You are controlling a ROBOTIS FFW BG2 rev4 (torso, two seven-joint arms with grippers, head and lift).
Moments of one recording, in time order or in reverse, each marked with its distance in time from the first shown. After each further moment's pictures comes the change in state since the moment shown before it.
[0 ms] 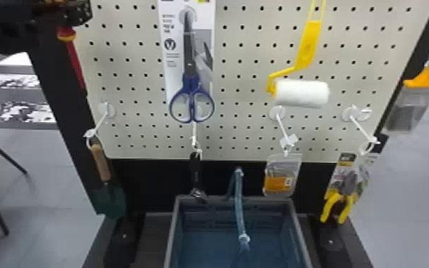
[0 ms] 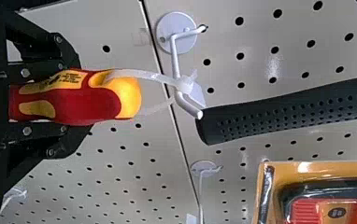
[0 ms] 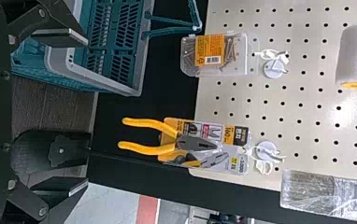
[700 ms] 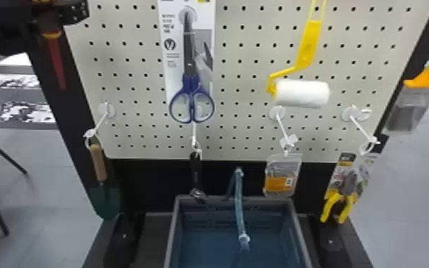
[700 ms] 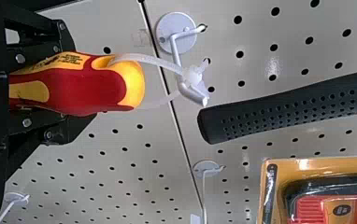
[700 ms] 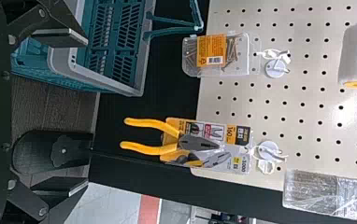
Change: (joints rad) left arm 0.009 0.002 0.000 -0.019 -0.023 -0.011 0.003; right arm 0.003 0.000 0.000 0.000 -0.002 0.002 0.000
